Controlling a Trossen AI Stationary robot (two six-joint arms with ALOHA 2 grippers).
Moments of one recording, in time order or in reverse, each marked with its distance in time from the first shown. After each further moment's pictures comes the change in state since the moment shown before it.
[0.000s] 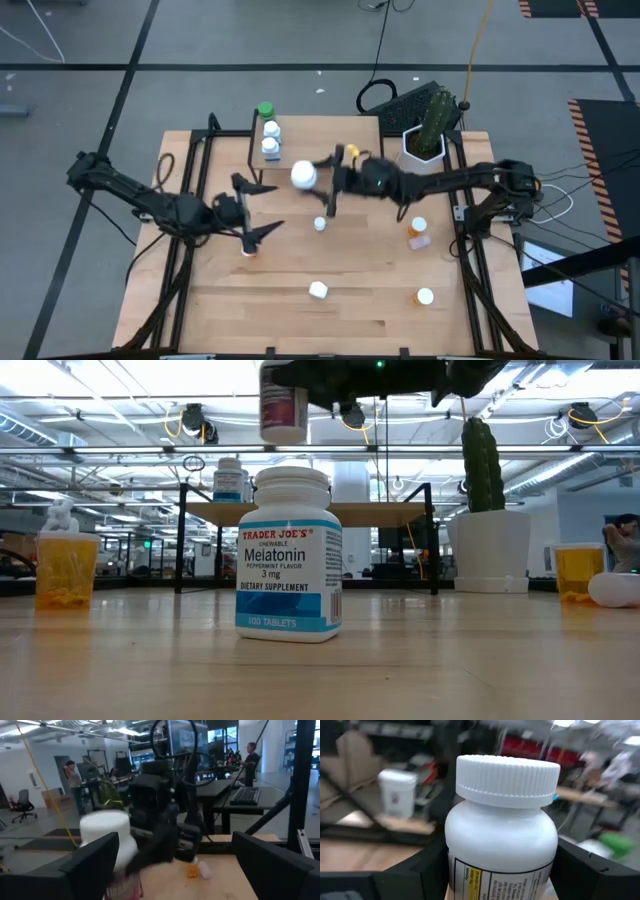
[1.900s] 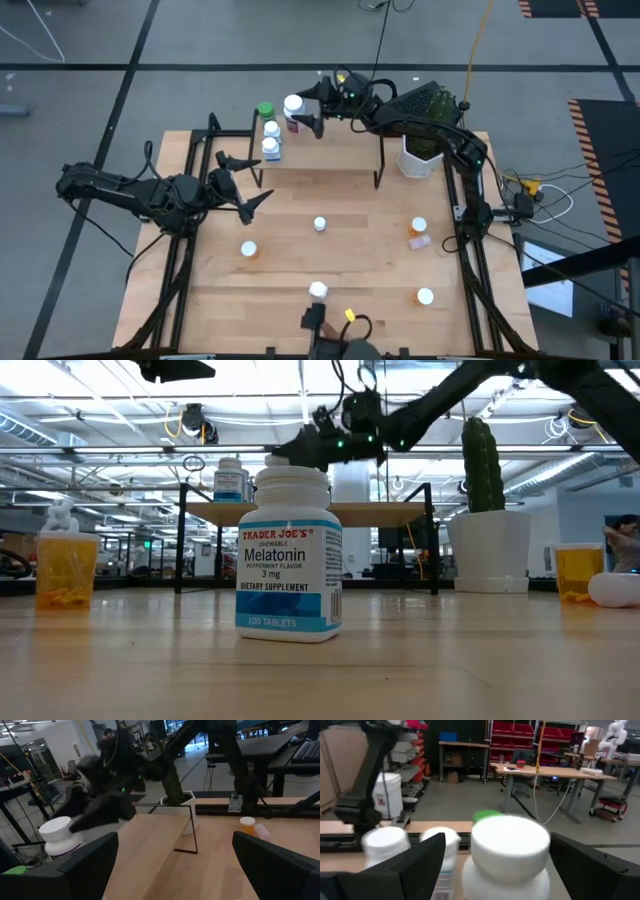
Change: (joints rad) left arm 0.204 -0.173 -0.003 -0.369 -0.021 -0.042; right arm -0.523 0.420 0.565 -0.227 -0.529 0.088
